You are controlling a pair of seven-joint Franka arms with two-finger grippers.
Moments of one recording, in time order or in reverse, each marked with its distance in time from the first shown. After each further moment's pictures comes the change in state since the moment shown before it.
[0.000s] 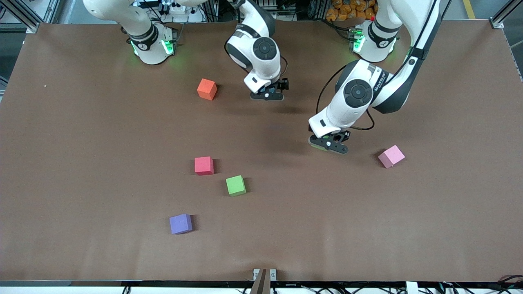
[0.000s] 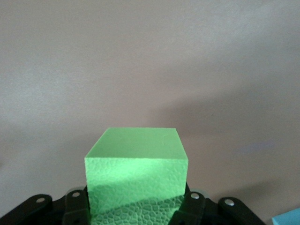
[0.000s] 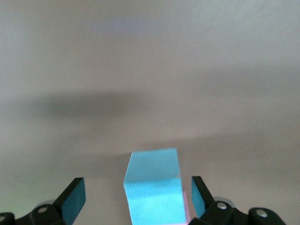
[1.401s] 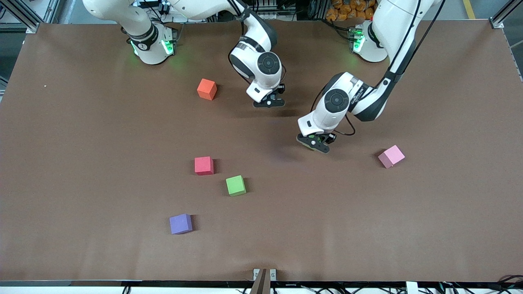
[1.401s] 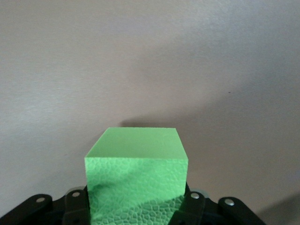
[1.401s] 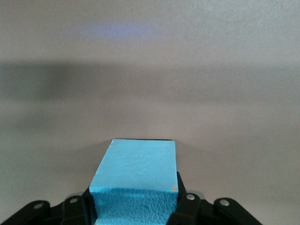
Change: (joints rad) left arm 0.001 0.130 -0.034 -0.112 0.157 0.210 0.002; right arm 0.038 0.123 0.020 0.037 -0.007 -0.013 -0.119
